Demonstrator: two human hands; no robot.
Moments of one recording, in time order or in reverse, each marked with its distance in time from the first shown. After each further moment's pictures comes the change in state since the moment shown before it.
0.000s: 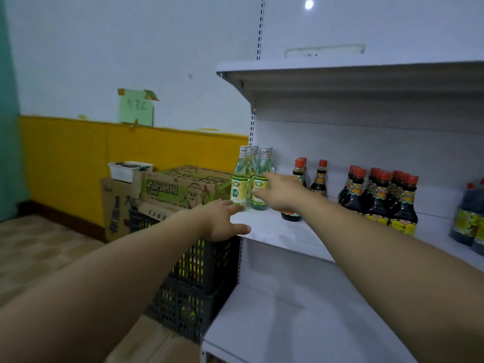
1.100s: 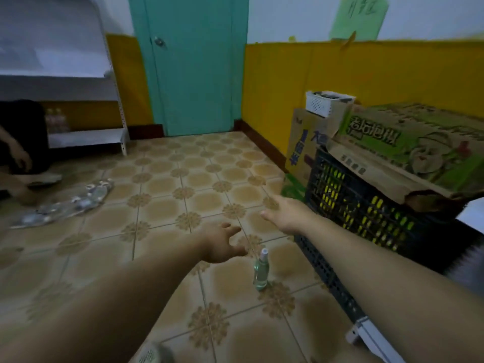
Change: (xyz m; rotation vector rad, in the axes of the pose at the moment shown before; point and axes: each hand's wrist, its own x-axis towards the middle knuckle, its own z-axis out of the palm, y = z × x) left_hand -0.186 -0.287 0.151 -0.268 -0.245 -0.941; right_hand 0.069 -0.282 0.319 0.165 -0.646 -0.523
